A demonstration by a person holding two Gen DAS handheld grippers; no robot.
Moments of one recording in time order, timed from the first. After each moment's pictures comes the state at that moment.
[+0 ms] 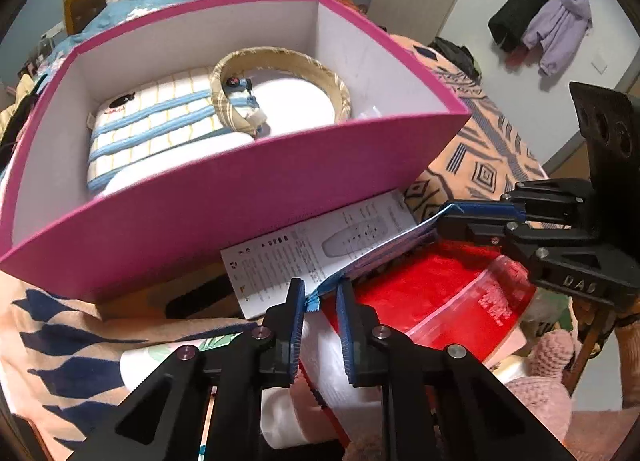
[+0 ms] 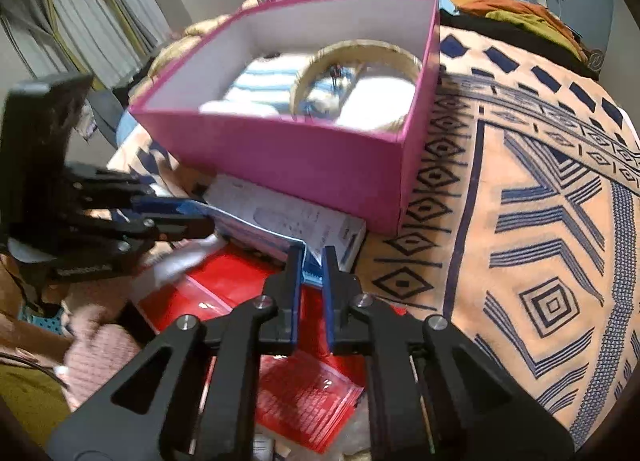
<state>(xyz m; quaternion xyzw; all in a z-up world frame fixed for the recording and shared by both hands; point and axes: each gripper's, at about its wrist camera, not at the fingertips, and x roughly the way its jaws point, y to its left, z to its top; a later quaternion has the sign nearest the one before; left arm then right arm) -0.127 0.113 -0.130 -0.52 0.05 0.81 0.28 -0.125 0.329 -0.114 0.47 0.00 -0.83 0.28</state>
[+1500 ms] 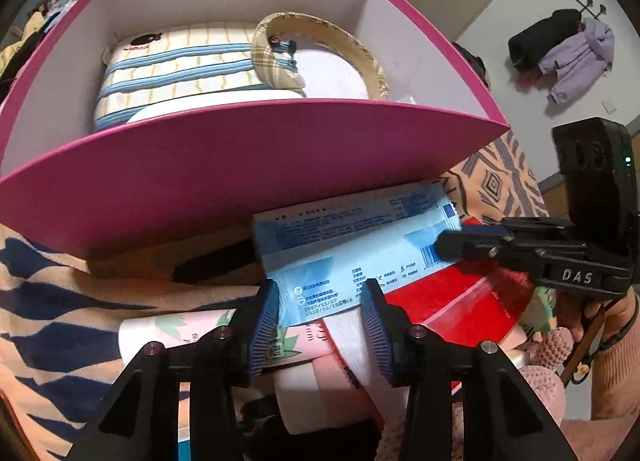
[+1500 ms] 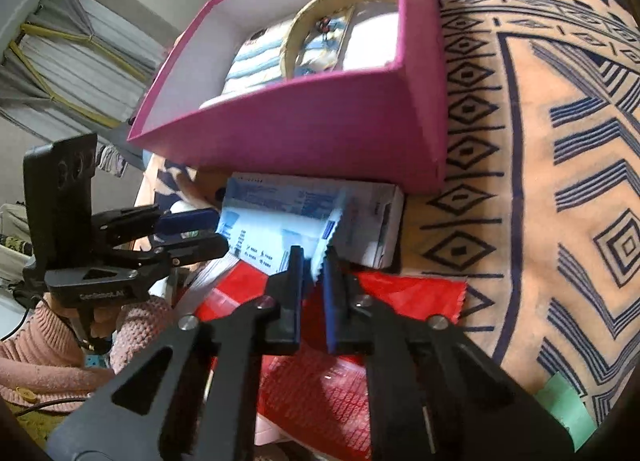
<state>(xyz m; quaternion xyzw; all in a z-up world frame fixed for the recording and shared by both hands) -0.138 0.078 -0.156 -0.58 -0.03 0.77 0.26 -0.148 0.326 -0.146 0.56 -0.14 -0.77 0.29</state>
